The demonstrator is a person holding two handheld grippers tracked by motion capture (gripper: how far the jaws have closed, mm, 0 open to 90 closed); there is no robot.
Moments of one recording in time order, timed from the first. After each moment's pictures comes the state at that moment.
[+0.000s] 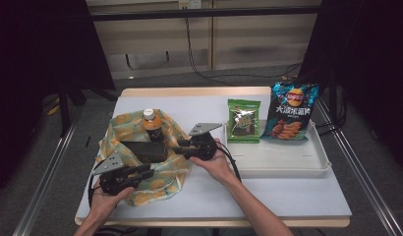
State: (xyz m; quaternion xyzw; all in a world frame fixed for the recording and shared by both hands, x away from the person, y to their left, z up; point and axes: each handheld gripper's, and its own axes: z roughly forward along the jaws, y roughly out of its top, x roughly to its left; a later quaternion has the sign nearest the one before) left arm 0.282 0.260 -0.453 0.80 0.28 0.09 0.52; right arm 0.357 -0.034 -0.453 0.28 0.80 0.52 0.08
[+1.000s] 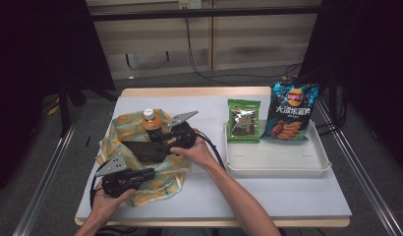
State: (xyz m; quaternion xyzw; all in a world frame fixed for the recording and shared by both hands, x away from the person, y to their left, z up) left arm 0.278 0.255 -0.453 0.81 0.27 0.08 0.51; right arm 0.408 0.018 -0.461 0.20 0.83 0.53 0.00
